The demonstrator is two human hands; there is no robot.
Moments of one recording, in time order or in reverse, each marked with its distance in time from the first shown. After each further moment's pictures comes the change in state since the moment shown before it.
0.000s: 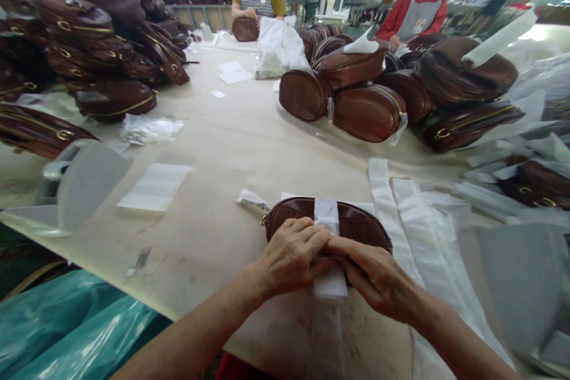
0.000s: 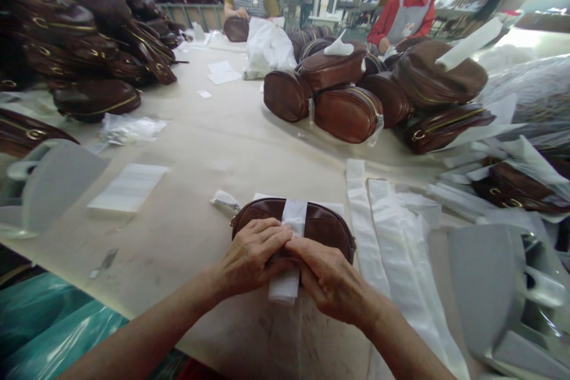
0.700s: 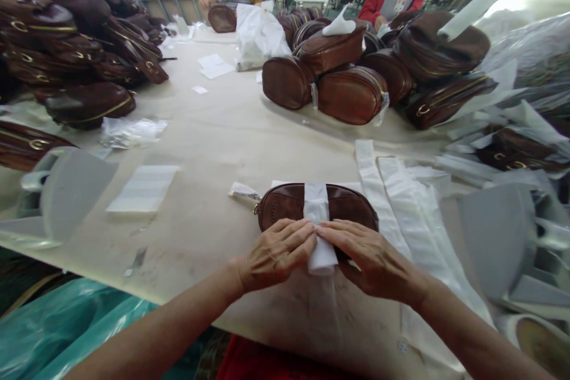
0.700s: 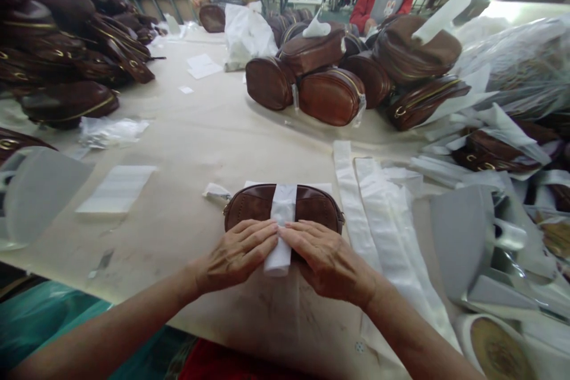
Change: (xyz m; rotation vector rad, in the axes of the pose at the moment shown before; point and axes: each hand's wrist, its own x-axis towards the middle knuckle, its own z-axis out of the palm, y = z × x) left_hand -0.027 -0.007 -0.009 0.077 -0.027 0.384; right_hand -0.022 0.003 0.008 -0.300 0.034 -0.159
